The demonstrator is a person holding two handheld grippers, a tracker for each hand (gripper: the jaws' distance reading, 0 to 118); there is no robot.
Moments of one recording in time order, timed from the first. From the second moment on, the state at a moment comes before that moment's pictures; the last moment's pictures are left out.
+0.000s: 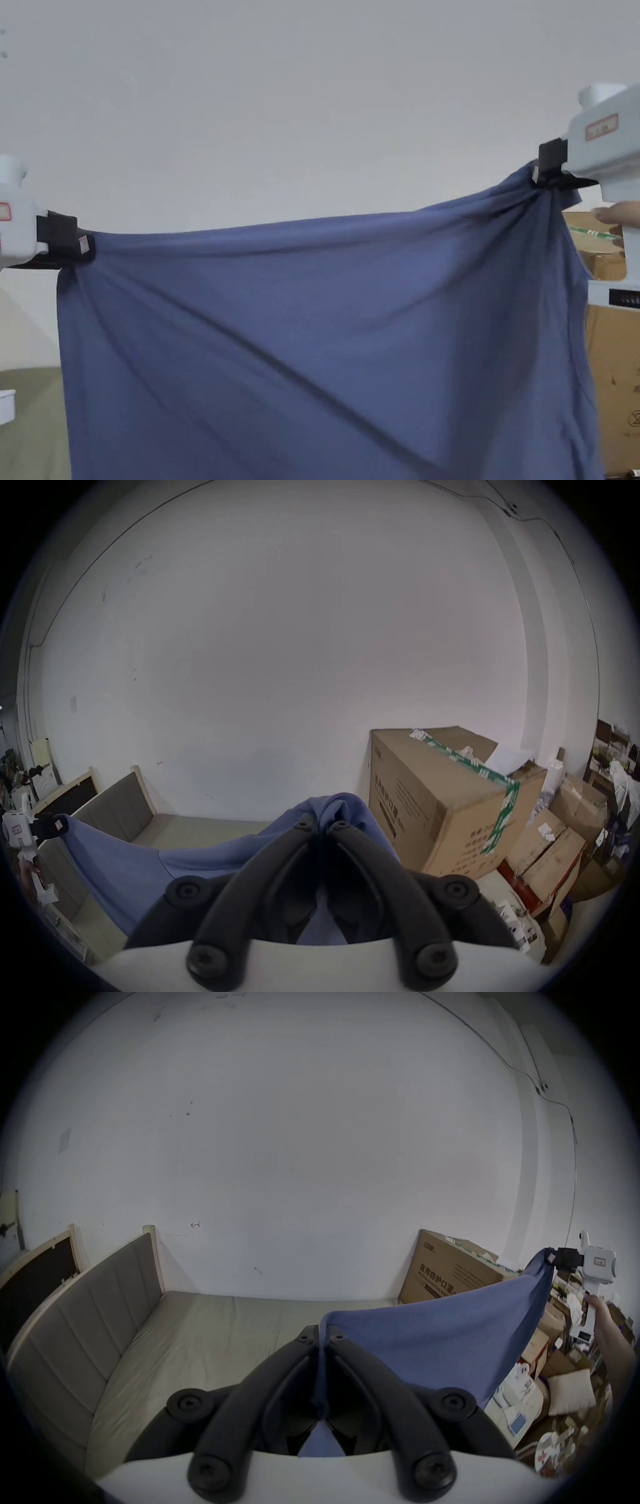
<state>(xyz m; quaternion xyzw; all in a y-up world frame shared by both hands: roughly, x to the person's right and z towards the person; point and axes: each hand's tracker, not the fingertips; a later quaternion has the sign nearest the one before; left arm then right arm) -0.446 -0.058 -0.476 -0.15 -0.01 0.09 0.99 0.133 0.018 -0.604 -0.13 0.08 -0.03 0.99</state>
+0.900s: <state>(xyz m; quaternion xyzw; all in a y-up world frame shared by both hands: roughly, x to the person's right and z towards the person) -0.496 -0.220 -0.686 -0.22 0.07 0.12 0.97 0.054 -0.189 -0.806 -0.22 0.05 -0.01 0.97</state>
